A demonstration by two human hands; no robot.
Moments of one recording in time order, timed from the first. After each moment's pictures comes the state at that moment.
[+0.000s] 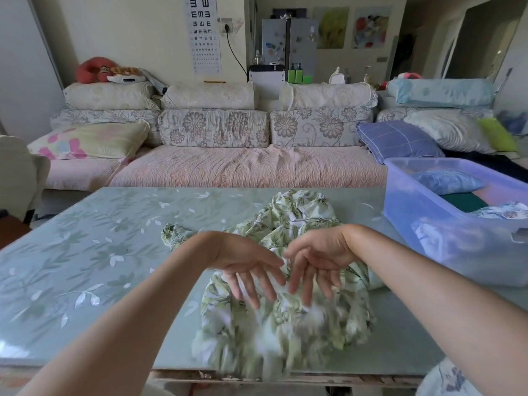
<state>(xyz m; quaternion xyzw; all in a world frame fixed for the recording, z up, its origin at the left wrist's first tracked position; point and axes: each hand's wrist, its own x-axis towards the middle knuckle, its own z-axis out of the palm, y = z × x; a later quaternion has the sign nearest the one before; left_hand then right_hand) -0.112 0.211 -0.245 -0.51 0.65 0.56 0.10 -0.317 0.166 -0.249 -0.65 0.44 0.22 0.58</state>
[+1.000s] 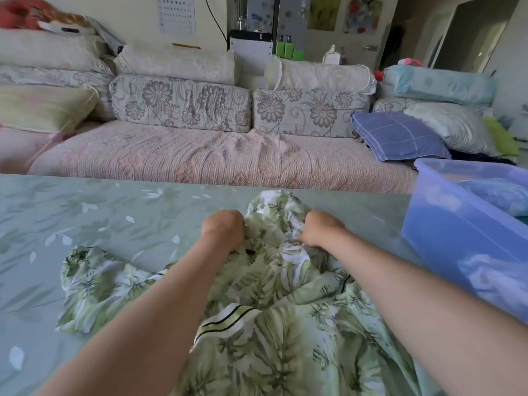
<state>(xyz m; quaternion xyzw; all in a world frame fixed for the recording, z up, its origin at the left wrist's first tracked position) -0.119 -0.077 -0.369 -0.73 0.69 0.00 -0.03 -0.326 -0.088 -0.353 -0.69 0.72 0.01 0.05</state>
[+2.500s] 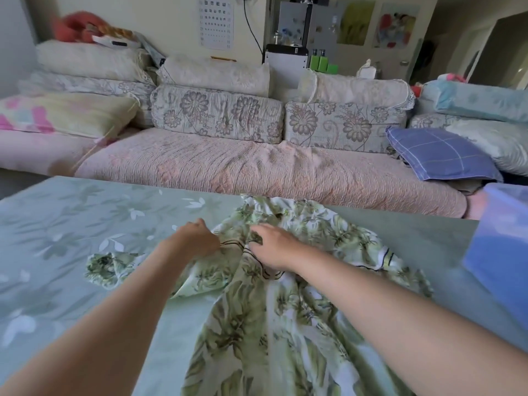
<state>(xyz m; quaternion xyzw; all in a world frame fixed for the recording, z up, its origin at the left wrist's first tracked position) 0.032 -0.064 -0.357 -0.82 0.54 0.18 -0.06 -0.162 -0.085 -0.363 -0.85 0.50 -0.05 0.18</state>
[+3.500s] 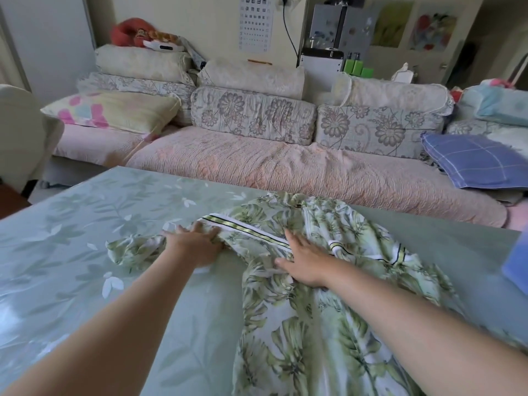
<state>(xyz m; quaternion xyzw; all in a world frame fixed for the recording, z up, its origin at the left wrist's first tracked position) 0.125 0.003 -0.387 -0.80 0.58 0.07 0.10 -0.138 -0.042 -0.388 -0.83 0.53 0.06 0.15</state>
